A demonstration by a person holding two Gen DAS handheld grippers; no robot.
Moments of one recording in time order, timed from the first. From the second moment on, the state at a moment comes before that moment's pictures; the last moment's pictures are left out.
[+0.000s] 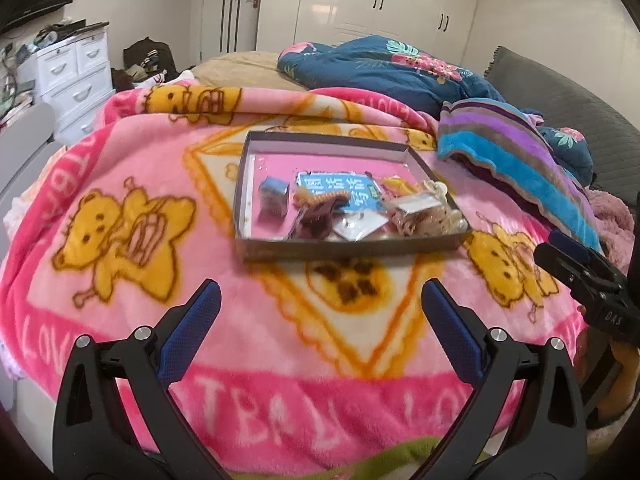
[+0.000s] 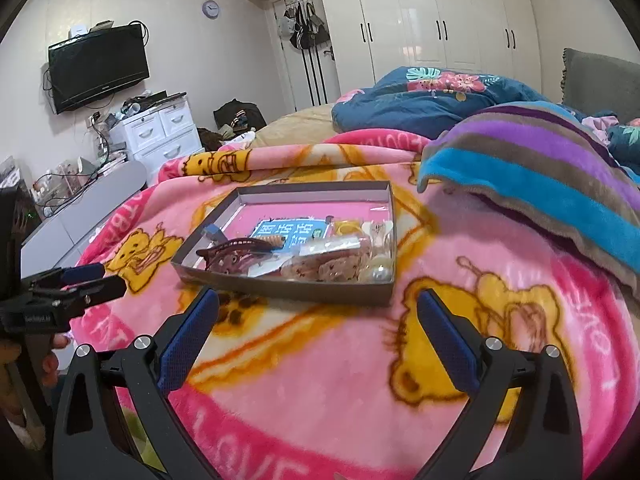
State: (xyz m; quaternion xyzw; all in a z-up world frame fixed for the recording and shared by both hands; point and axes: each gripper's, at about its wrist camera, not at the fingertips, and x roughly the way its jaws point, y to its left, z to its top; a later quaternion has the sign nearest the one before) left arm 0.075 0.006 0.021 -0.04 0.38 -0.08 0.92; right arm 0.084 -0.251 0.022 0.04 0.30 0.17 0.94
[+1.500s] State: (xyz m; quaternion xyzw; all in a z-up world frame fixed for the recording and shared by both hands) left arm 0.056 0.009 0.011 -0.04 0.39 -0.05 0.92; right arm 0.069 -0.229 0.004 0.03 0.33 0.18 0.92
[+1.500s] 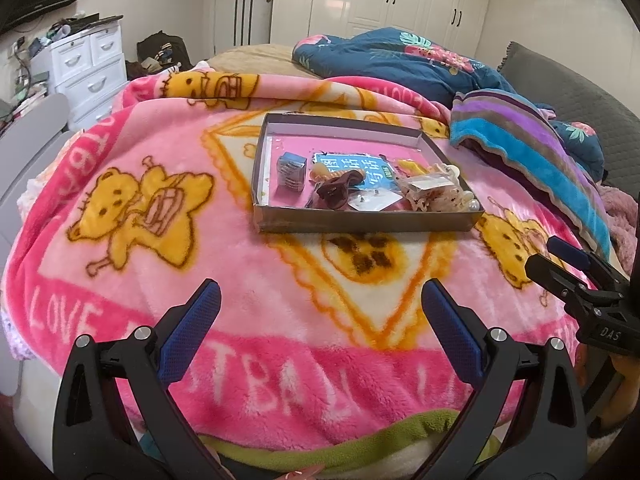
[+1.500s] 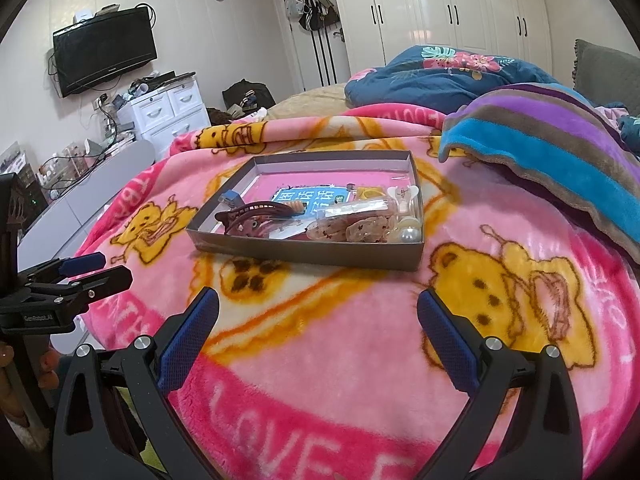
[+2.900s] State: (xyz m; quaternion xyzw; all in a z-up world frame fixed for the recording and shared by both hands) left arm 0.053 0.015 0.010 -0.03 0.38 -0.03 0.92; right arm 0.066 -0.225 0.003 0.03 0.34 0.18 0.92
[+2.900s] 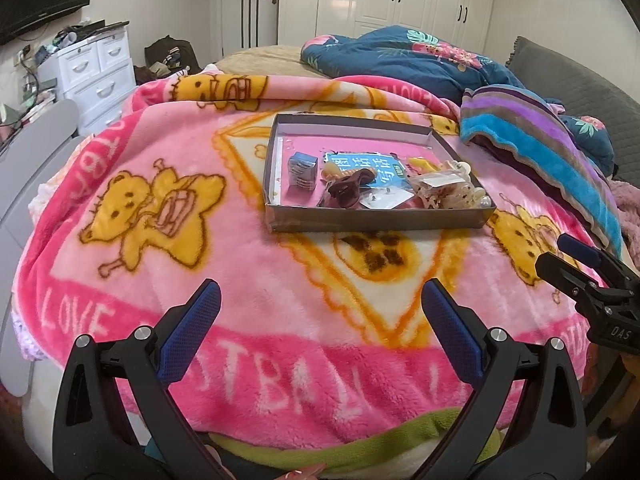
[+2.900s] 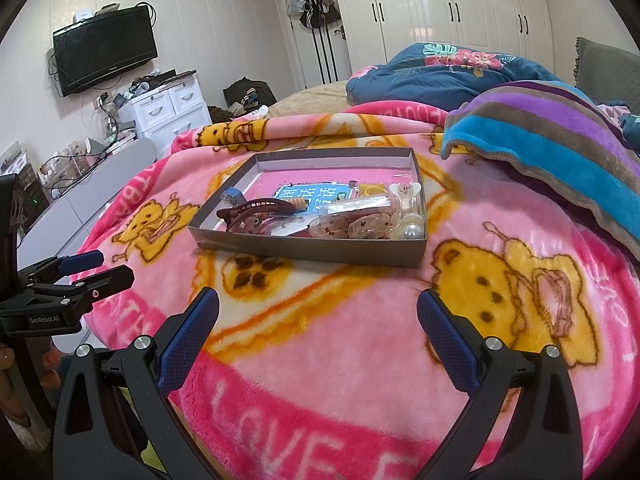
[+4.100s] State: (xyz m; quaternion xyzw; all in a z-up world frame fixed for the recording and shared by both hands) left arm 0.107 0.084 -0.021 -0.08 0.43 0.05 0.90; right arm 0.118 -0.320 -0.033 0.06 0.36 0.02 0.93
